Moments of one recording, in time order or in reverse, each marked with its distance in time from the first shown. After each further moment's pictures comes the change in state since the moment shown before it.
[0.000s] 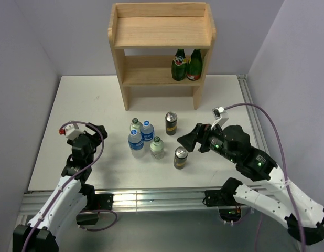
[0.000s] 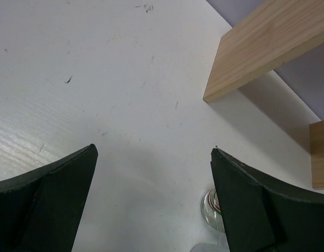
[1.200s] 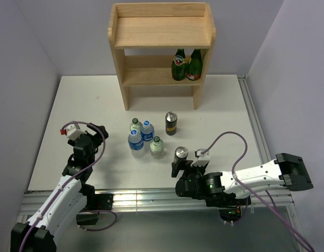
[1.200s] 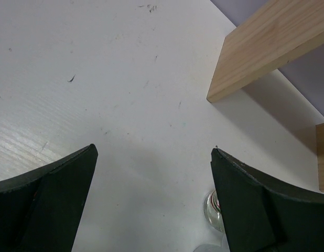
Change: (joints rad) left arm -0.037 0.012 0.000 0.001 -0.054 0.000; right arm 0.897 0.380 -0.431 0.038 1.161 0.761
